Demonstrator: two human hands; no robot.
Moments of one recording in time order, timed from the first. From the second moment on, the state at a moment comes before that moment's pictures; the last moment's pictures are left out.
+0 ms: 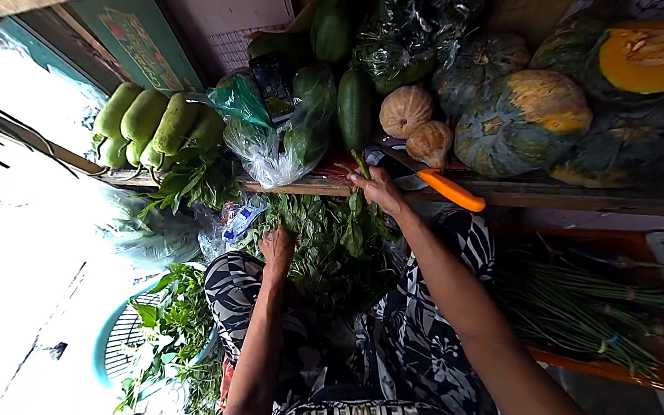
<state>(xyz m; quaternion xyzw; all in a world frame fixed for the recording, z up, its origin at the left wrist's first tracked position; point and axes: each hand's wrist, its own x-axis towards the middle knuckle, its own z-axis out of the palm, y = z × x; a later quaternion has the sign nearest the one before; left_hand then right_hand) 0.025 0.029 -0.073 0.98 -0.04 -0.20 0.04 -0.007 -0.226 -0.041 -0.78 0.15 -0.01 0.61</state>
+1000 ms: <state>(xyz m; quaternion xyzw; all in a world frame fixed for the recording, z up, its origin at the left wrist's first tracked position) 0.005 -0.014 -0.073 0.87 -0.18 -0.12 0.45 -0.008 -0.234 -0.038 -0.67 0.07 -0.08 0.73</state>
